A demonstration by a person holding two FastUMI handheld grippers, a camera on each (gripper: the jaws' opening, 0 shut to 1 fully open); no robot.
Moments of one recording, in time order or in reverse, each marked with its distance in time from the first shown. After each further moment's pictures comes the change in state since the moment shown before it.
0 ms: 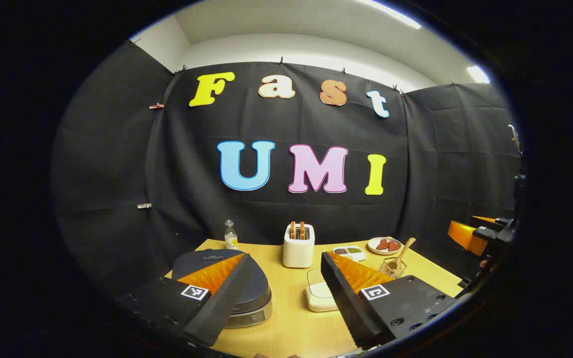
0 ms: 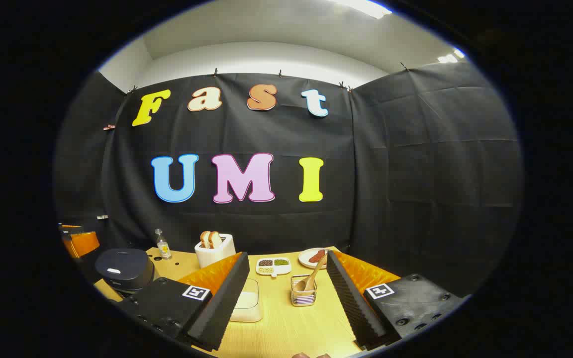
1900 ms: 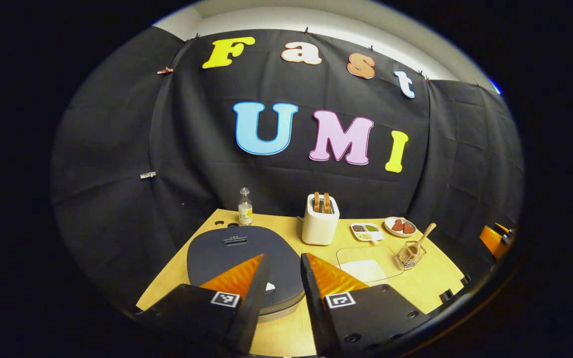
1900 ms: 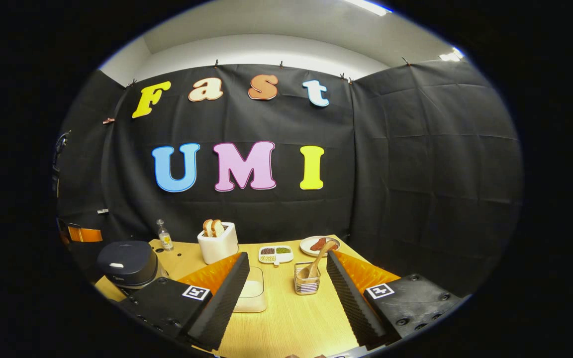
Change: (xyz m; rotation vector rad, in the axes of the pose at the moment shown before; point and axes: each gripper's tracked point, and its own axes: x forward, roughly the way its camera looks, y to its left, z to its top) left arm 0.052 0.093 -0.046 -0.084 0.237 0.007; right arm -0.019 0.013 -0.022 -0.008 0.079 -0.018
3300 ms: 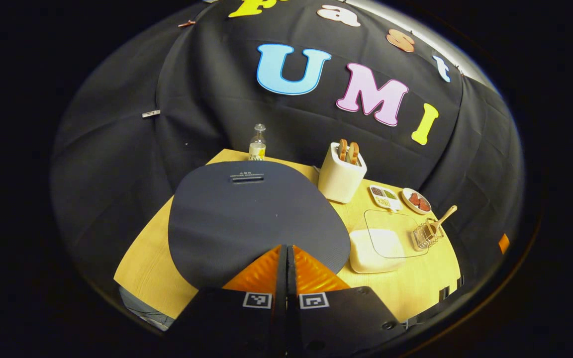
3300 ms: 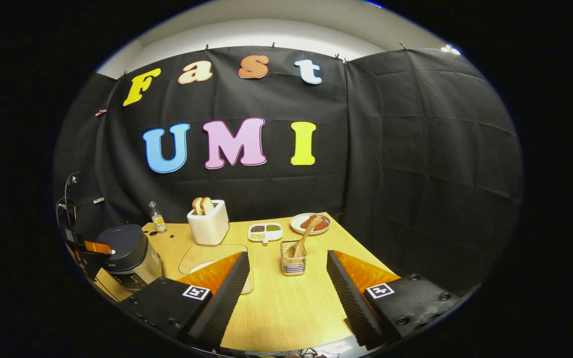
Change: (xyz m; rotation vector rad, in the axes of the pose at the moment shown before) left arm 0.059 0.039 -0.098 -0.143 0.283 0.044; right arm 0.004 -0.034 -0.034 0.003 0.150 -0.001
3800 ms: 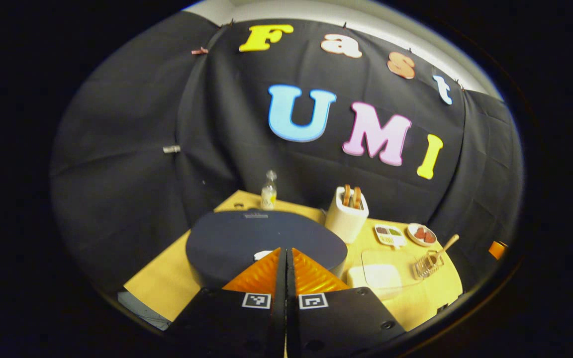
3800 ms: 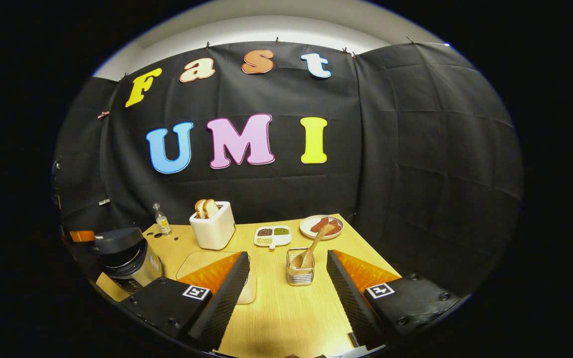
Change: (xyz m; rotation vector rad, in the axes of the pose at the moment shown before) left arm -0.065 -0.009 0.083 0.014 -0.343 0.139; right arm 0.067 -0.009 0.014 0.021 0.010 0.074
